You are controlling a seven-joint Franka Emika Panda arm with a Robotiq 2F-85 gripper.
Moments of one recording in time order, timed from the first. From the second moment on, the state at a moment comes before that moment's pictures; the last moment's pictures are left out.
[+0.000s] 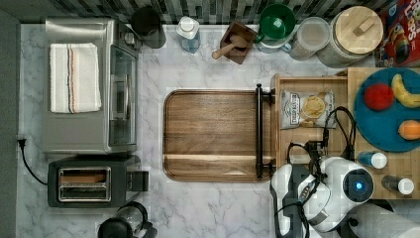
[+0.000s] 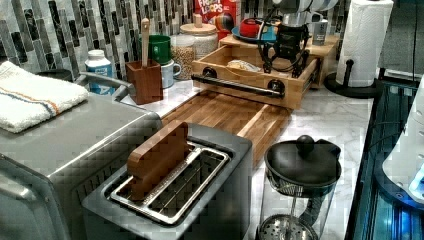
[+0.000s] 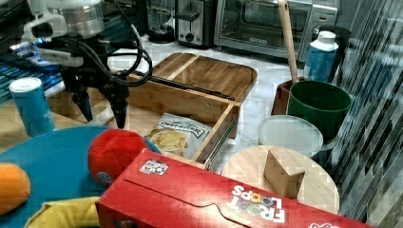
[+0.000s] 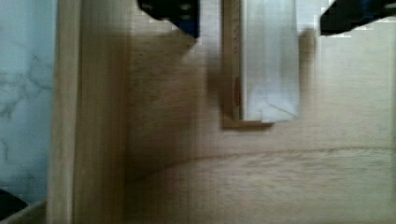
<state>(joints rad) -0.39 0.16 -0.20 -2.51 0.09 1.16 0.08</state>
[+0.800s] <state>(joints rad) -0.37 0.09 -0.22 -2.53 -0.13 1.15 0.15</state>
